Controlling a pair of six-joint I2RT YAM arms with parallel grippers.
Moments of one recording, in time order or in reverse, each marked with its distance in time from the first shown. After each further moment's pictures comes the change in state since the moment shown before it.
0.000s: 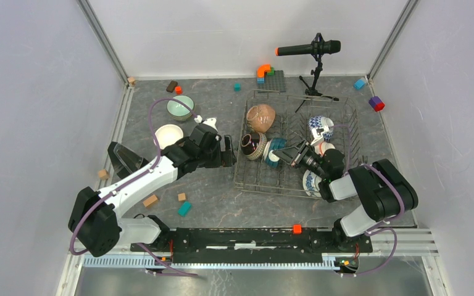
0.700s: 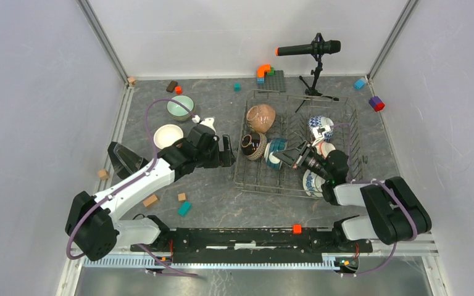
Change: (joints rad) left arm 0.000 -0.036 -0.011 0.000 -0.008 0.000; right arm 0.003 -0.167 -0.016 -0.103 -0.038 -0.044
